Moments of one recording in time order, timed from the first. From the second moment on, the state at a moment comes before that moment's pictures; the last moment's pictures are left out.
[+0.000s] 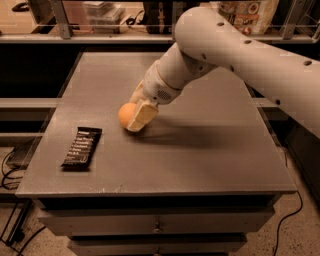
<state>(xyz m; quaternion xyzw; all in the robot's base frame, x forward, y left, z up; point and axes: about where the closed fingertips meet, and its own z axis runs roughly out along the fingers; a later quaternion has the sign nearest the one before) 0.578 0.069 0.858 -0.69 0.64 0.16 0.29</state>
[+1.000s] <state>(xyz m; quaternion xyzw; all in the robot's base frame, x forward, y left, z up) 0.545 0.093 0.846 -0.72 0.60 0.21 0.27</state>
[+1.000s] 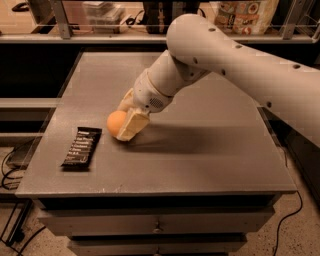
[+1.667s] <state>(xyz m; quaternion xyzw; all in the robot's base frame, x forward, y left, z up) 0.544 0.095 0.846 -0.72 0.60 0.21 0.27</state>
